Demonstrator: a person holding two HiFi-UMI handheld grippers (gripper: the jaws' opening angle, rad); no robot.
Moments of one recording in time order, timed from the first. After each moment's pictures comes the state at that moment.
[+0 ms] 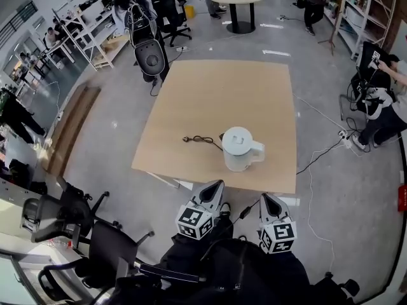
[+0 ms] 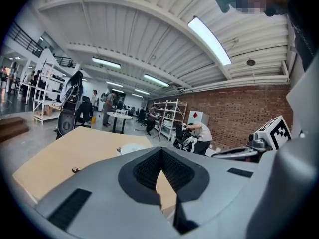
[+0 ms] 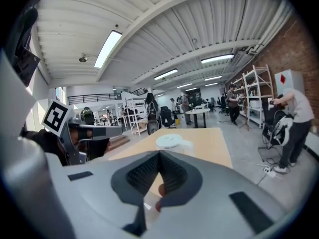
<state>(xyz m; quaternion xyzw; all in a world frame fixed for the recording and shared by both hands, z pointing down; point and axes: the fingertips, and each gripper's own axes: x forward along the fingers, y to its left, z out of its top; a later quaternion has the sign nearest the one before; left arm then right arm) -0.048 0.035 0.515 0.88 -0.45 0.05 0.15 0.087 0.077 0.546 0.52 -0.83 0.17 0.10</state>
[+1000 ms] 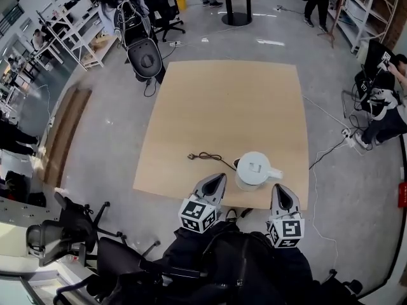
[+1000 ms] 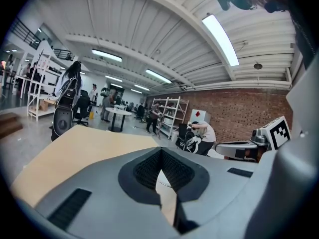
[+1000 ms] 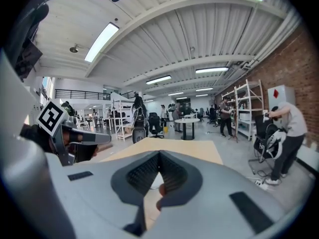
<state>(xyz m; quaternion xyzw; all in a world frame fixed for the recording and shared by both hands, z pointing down) -0.110 -0.127 0.533 0.88 -0.43 0.05 0.17 0.058 -0.082 0.535 0.59 -0.80 0.11 0.10</state>
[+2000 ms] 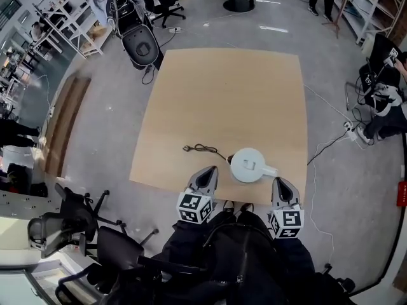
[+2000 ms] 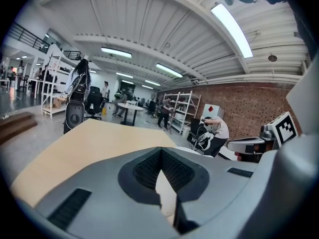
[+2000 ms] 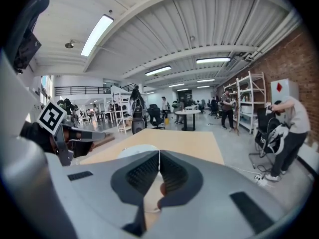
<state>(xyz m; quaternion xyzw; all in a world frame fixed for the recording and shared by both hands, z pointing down) -0.115 -0.151 0.575 0.85 -0.49 0.08 0.19 0.093 -0.107 0.572 0.57 -0.80 0.15 0.13</state>
